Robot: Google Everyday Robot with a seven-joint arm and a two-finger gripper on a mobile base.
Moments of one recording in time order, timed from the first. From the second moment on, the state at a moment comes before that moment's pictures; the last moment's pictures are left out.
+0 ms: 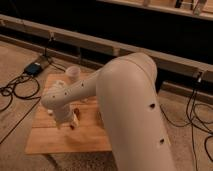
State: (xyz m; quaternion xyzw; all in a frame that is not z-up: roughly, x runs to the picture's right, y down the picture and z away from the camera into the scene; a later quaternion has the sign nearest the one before) arm -0.205 0.212 0.782 -0.28 0.25 0.64 0.68
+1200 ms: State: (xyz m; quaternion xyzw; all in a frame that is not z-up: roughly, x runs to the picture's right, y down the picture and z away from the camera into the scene) arm -0.207 0.209 0.836 -0.29 0.23 0.66 0.65
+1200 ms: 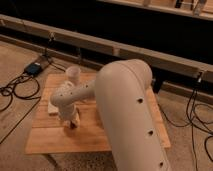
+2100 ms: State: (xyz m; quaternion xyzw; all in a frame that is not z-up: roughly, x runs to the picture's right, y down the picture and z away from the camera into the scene) arm -0.201 0.226 0.824 -0.31 0.26 0.64 0.65
